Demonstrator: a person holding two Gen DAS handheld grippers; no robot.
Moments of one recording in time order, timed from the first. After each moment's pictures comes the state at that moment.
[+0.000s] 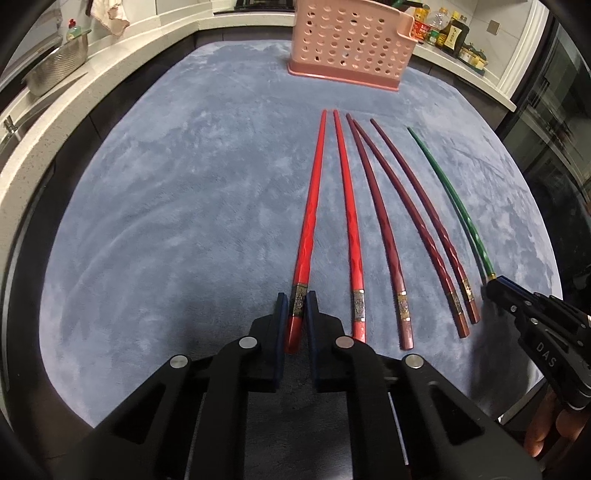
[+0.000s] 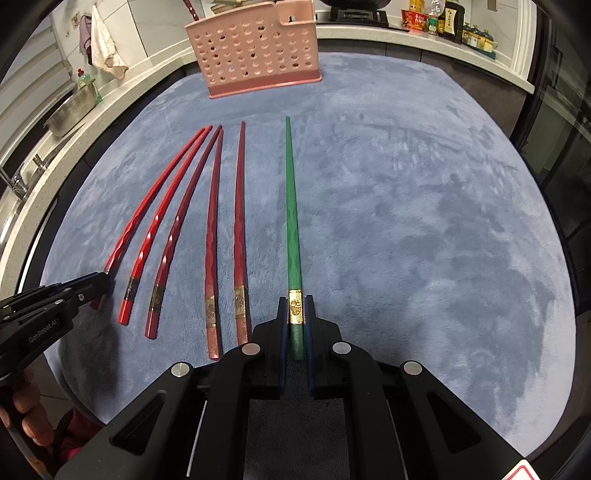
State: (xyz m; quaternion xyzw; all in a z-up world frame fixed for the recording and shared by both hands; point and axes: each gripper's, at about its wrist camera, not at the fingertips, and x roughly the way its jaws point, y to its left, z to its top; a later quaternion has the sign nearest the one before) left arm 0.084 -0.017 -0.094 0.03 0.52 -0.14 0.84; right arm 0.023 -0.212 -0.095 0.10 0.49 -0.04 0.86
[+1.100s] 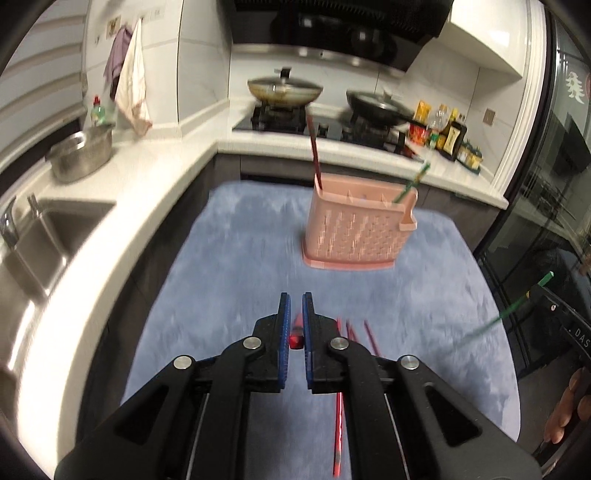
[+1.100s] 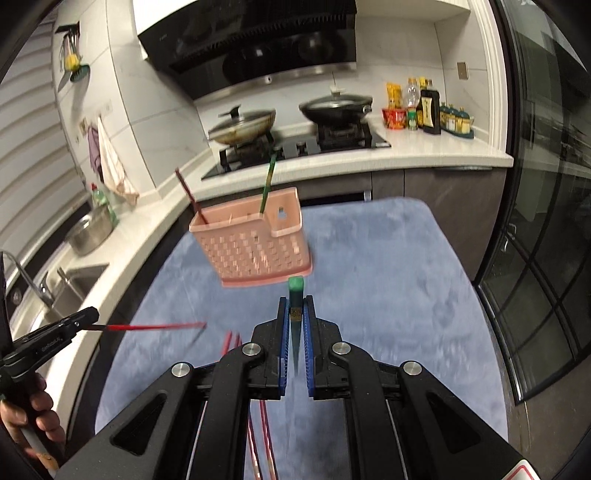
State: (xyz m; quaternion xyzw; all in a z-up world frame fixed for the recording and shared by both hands) left arm 0.168 -0.005 0.081 -0.01 0.36 -0.13 0.92; right arm 0.084 -0.277 0.081 0.15 0.31 -0.06 0.94
